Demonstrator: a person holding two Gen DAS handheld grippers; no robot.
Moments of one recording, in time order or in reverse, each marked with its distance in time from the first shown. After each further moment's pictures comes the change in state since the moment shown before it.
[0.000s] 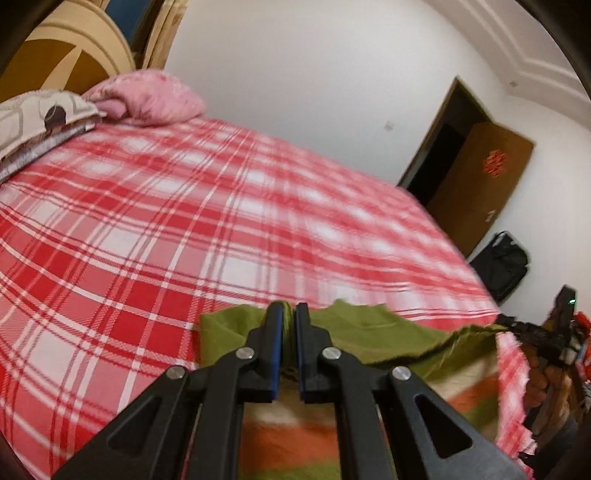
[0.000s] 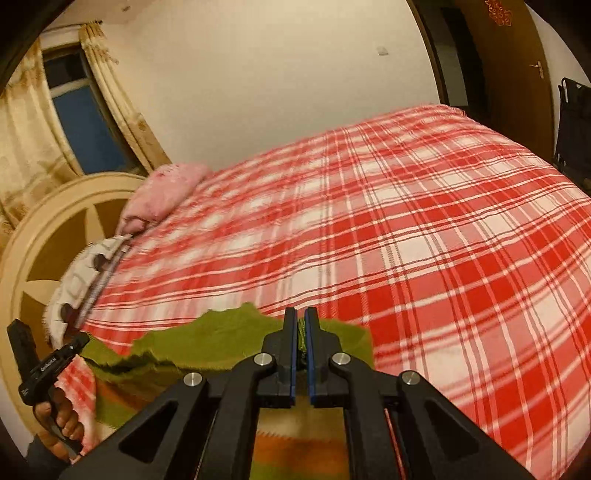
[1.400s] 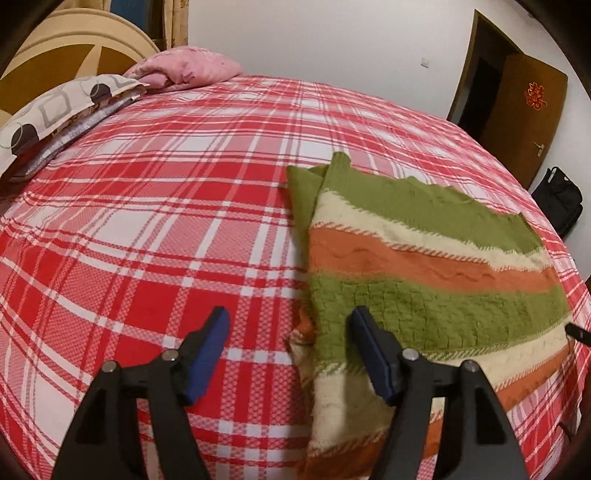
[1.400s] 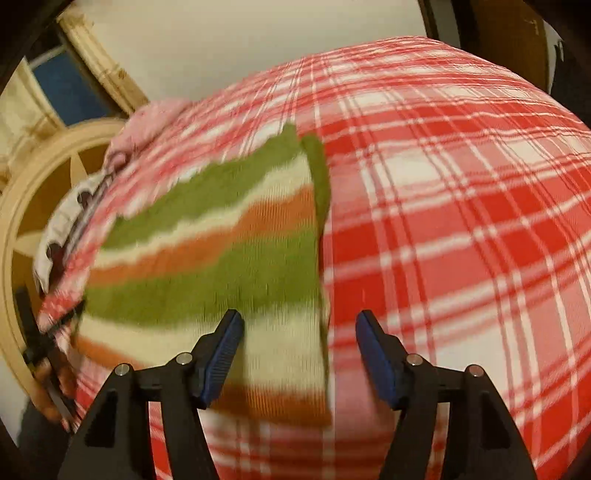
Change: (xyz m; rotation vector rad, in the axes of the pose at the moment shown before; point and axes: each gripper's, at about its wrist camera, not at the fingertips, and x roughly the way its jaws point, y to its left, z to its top) left arm -0.029 0.022 -0.102 0.118 0.152 0.261; right arm -0.046 -0.025 -0.161 -0.021 0.220 -0.046
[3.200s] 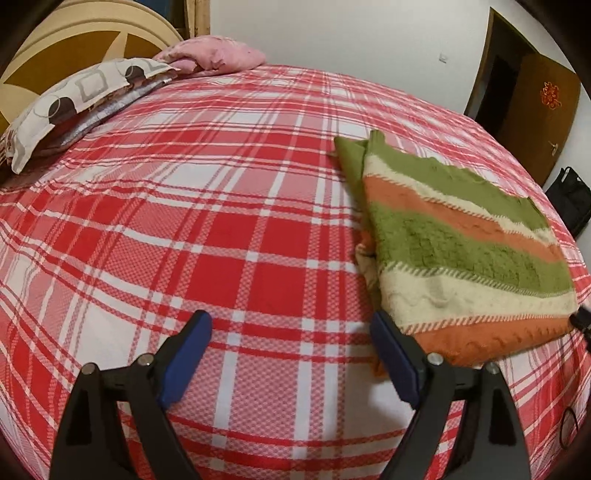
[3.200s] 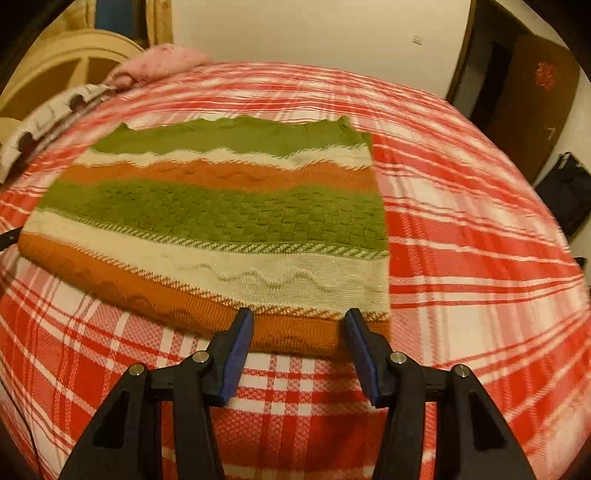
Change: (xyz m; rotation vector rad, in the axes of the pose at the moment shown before) left arm -0.038 0.040 -0.042 -0.029 0.038 0.054; right arm -0.014 0.093 -0.033 -0.317 -0.040 -0.303
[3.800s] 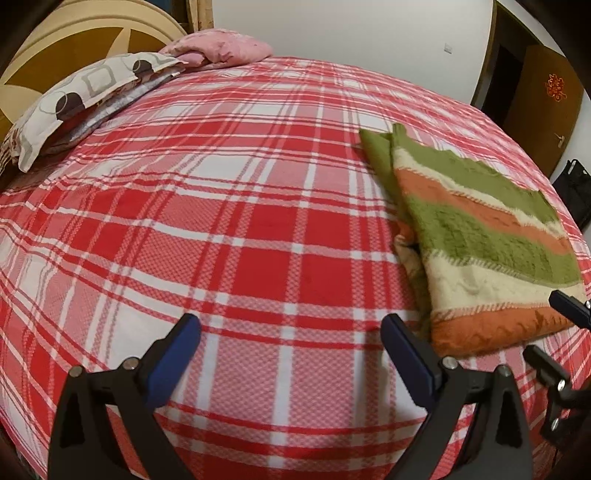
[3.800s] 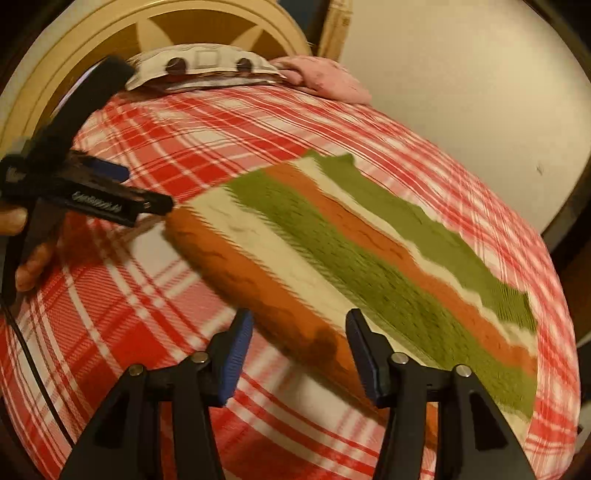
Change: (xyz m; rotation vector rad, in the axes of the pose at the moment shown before) left arm 0.000 0.023 0.002 0.024 0.036 0.030; right arm -0.014 0.212 0.015 -0.502 -0.194 0.235
